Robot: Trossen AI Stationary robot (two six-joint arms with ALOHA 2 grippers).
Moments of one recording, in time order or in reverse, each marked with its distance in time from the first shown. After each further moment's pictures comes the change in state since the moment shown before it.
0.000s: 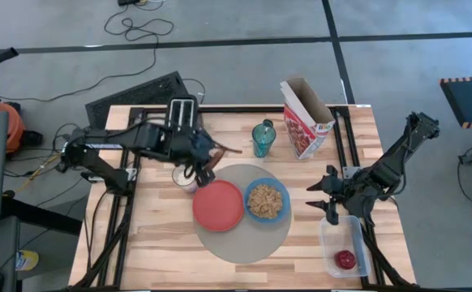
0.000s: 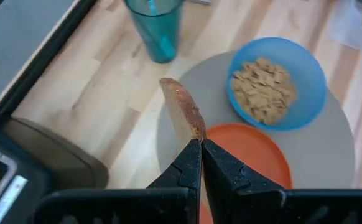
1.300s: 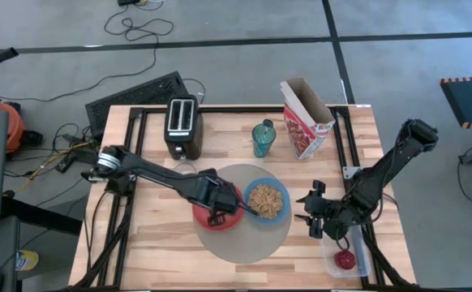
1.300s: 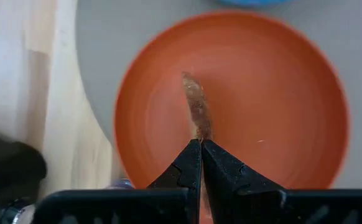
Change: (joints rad) left arm -0.185 0.362 -0.169 0.097 0.023 0.041; right arm 0.000 0.354 -0.002 0.141 0.001 -0.010
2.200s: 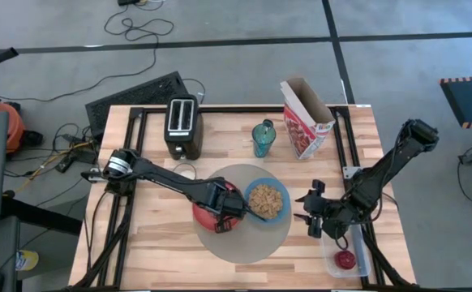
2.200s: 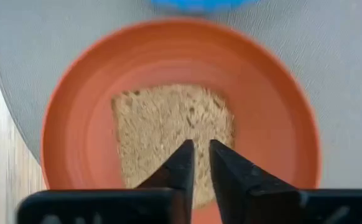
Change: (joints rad) left arm 0.000 0.097 0.000 0.138 0.101 0.030; right arm -0.014 -0.002 0.000 0.016 0.000 -0.001
